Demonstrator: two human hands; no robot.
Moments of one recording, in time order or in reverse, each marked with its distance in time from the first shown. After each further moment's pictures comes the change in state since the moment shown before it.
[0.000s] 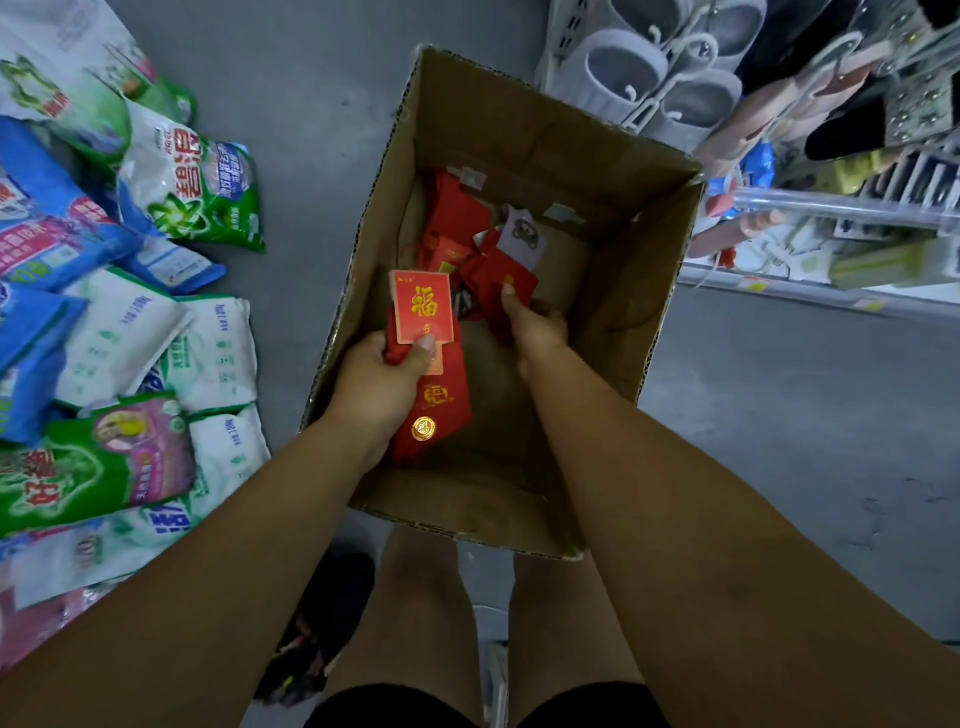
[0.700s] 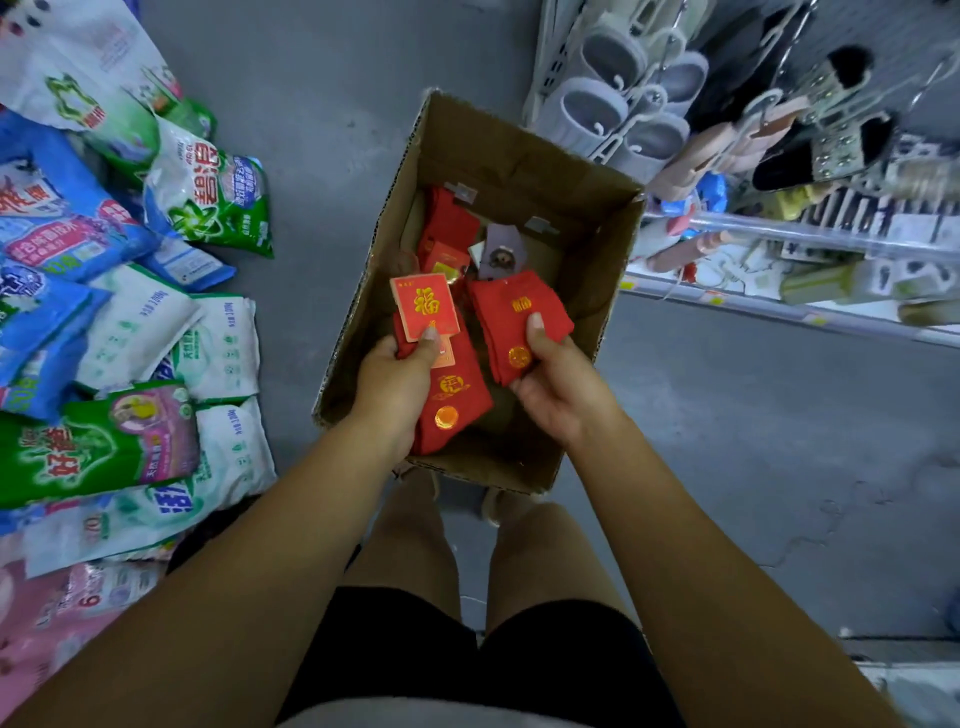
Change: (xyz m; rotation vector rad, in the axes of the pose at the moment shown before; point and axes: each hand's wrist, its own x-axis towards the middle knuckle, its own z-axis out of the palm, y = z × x) left_hand -0.070 0.011 0.015 -0.180 0.078 -0.097; right_hand -0.149 -0.022 -0.071 0.411 -0.361 0.084
